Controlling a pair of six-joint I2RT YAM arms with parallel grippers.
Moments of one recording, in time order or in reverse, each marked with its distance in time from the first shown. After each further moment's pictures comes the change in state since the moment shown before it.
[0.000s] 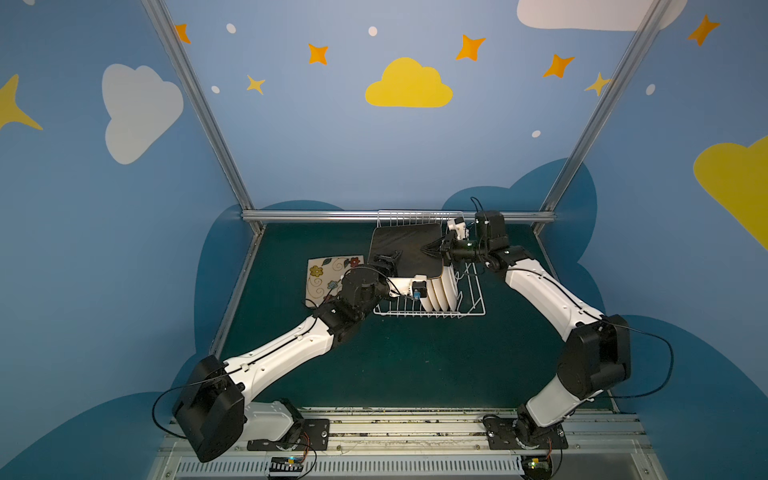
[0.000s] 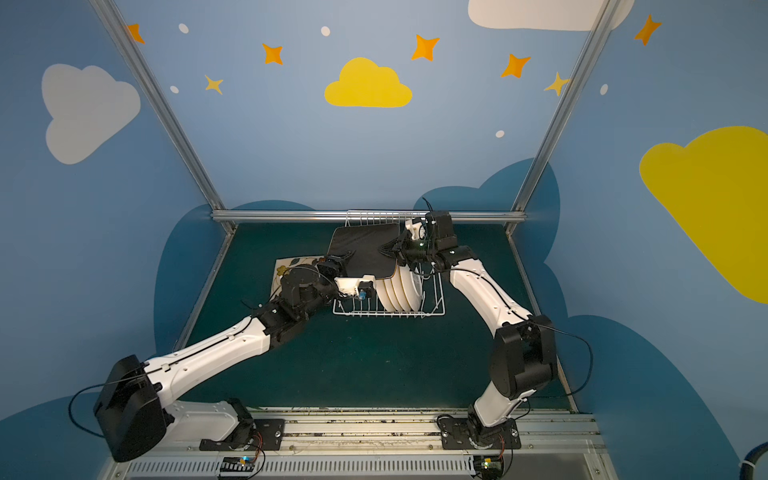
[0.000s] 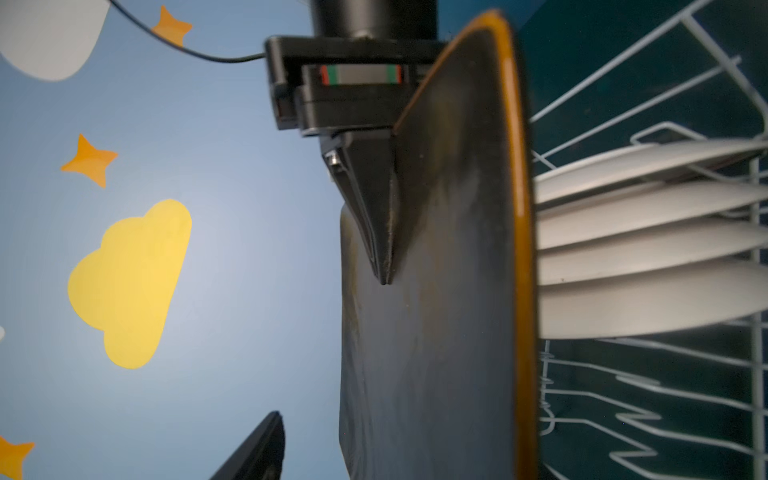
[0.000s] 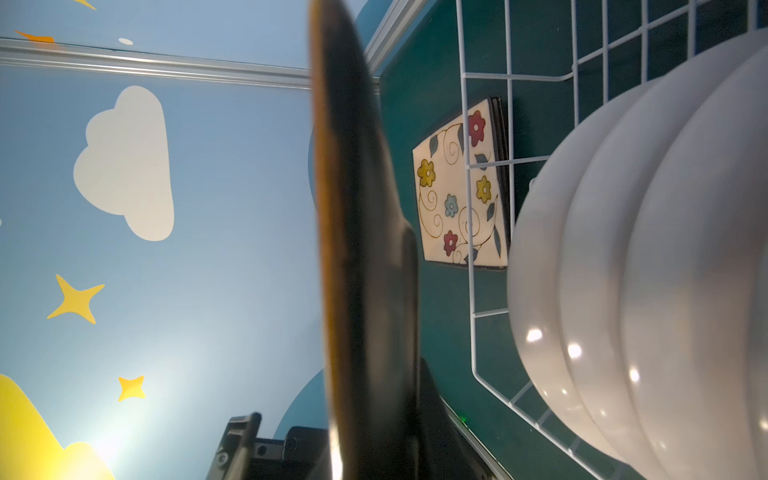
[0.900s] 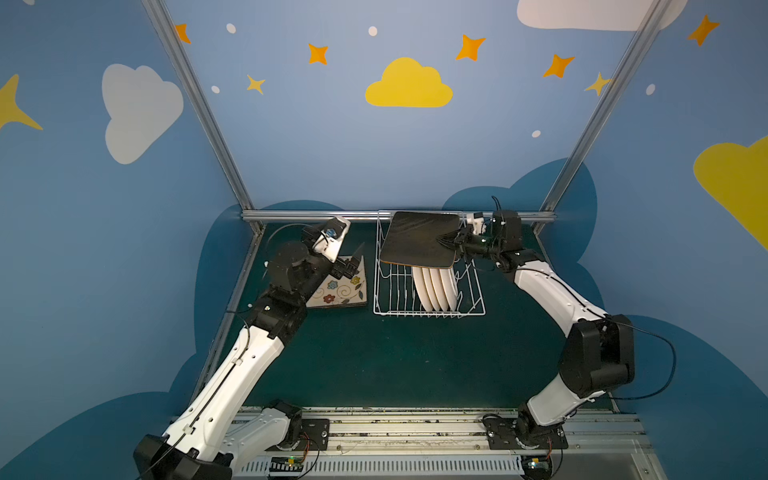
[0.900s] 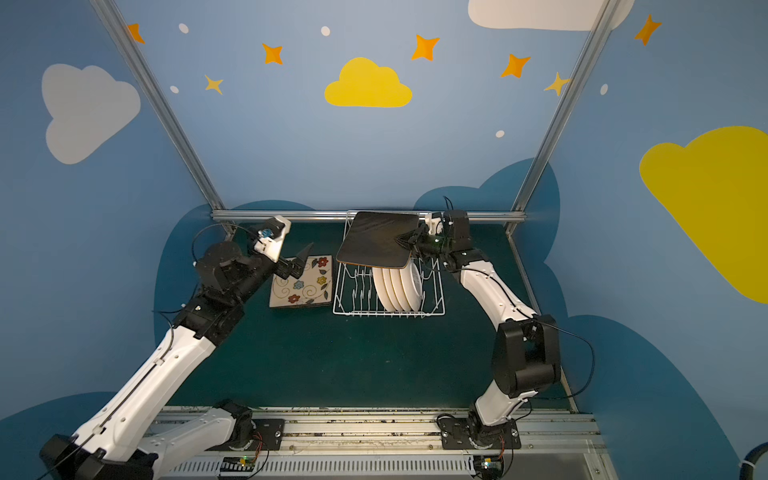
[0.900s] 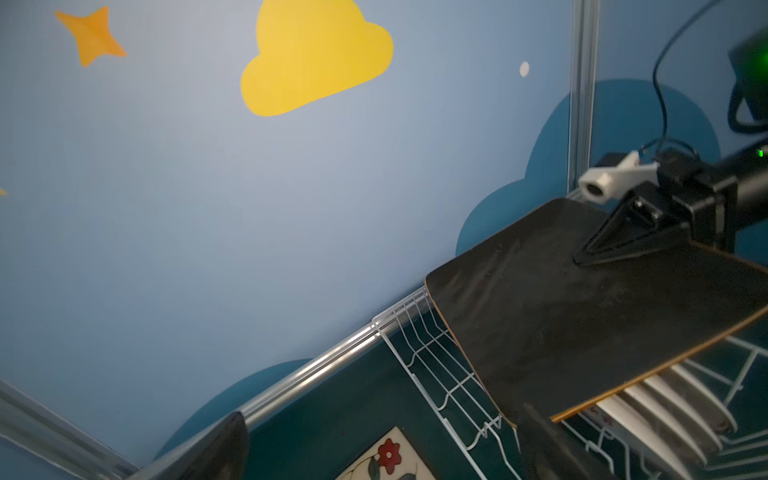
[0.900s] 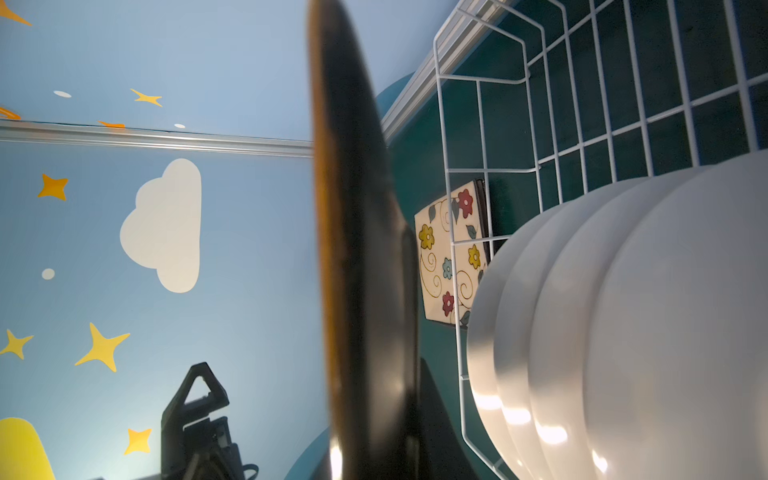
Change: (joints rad) left arm 0.429 -0.264 0.175 -0.386 0.275 -0.986; right arm -0.098 -0.011 -0.059 0.163 0.031 0.027
